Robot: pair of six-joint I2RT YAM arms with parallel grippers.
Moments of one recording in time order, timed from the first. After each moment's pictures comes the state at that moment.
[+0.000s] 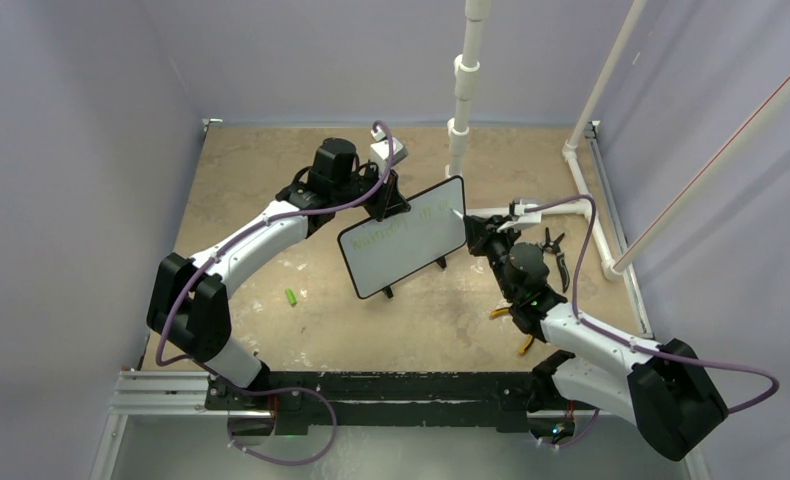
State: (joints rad) left arm -0.55 1.58 1.25 -0.14 0.57 -0.01; right arm 0.56 1.05 0.35 0.69 0.33 0.41
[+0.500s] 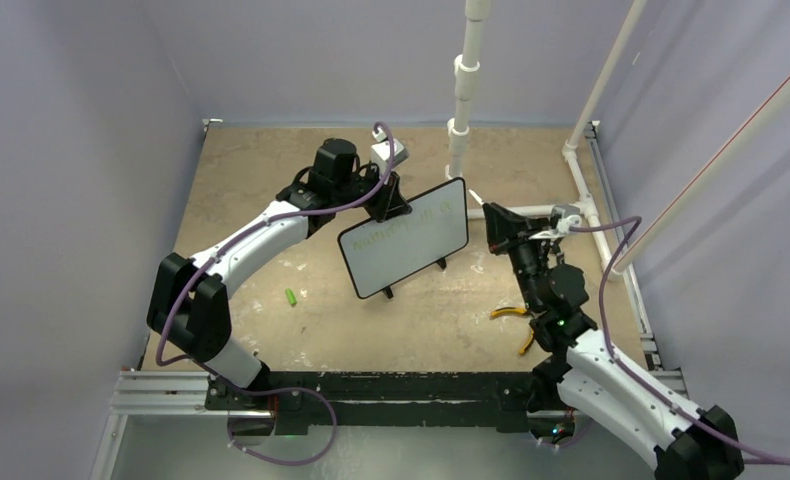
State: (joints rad) left arm -0.55 1.58 1.25 -0.14 0.58 -0.01; right arm 0.56 0.72 0.35 0.65 0.31 0.38
